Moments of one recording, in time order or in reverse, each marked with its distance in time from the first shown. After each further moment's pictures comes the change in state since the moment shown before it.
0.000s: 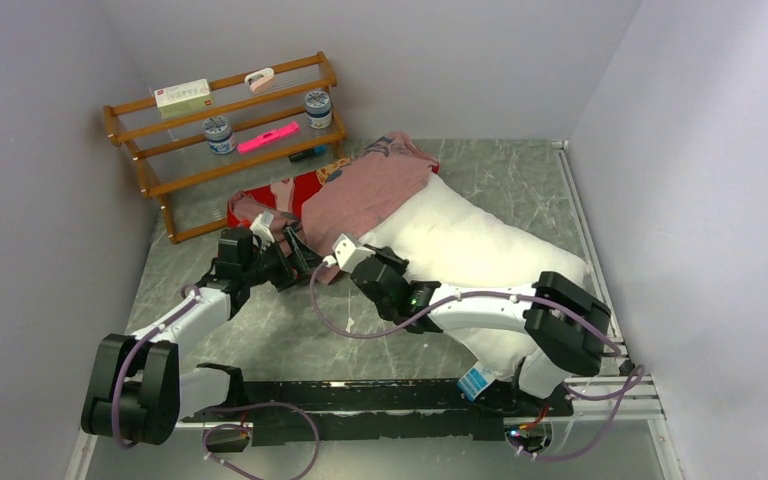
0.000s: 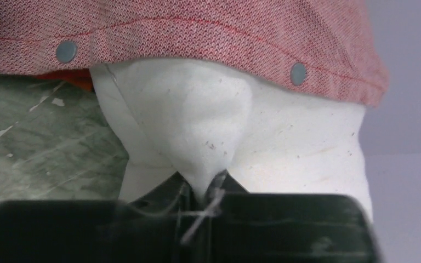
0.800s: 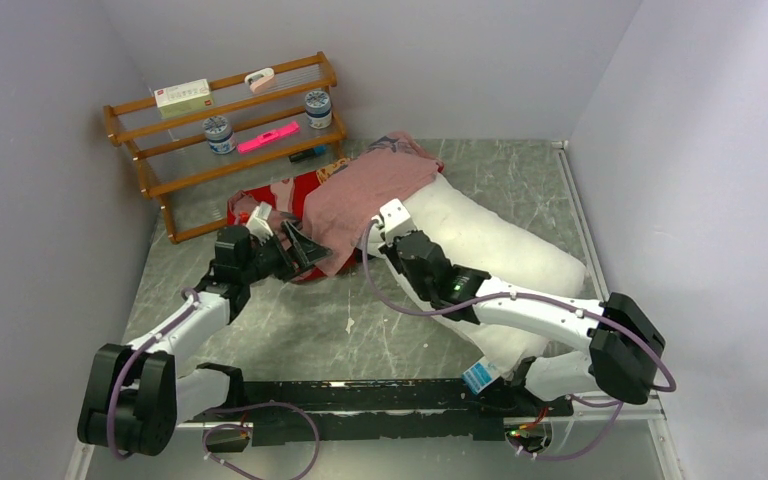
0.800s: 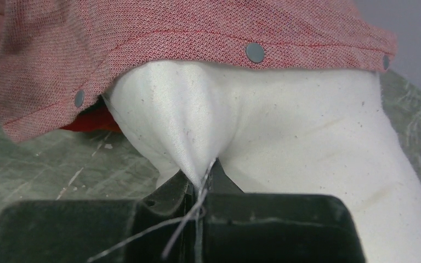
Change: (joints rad) left arm -0.011 -0.046 -0.014 0.145 0.032 -0.085; right arm -0.143 -0.278 -0.058 -0.048 -0.247 0.344
